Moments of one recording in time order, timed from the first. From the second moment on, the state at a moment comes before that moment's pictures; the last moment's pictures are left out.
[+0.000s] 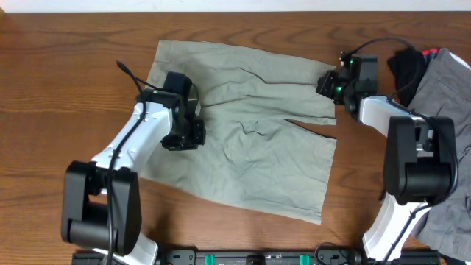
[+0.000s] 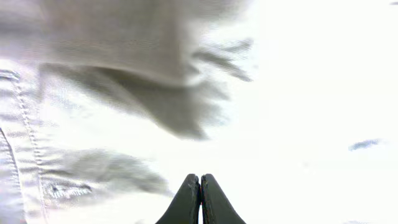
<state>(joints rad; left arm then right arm) -0.22 1.73 1.15 -0.95 0.22 -0.22 0.01 2.06 1.14 0.11 -0.32 0.49</state>
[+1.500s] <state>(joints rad) -0.33 1.93 1.18 -0.90 0.14 -0.19 0.01 2.06 1.13 -0.01 -0.36 0.34</state>
